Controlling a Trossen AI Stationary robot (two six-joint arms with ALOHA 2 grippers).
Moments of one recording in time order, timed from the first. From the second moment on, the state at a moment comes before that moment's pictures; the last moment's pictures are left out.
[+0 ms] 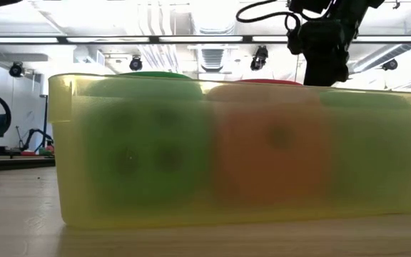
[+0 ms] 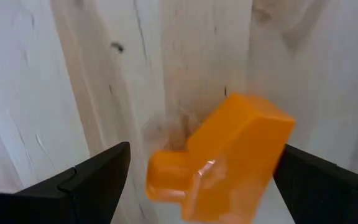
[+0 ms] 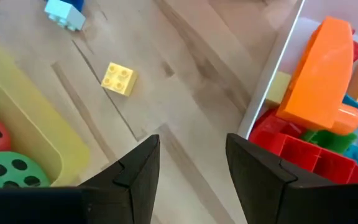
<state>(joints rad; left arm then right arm) -0.85 1.73 1.00 -0.79 0.14 -0.80 -0.17 1.21 0.96 -0.84 0.08 0.47</state>
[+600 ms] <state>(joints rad) -0.85 1.76 0.99 -0.80 0.10 -0.79 -0.17 1.21 0.90 -0.80 0.08 0.49</state>
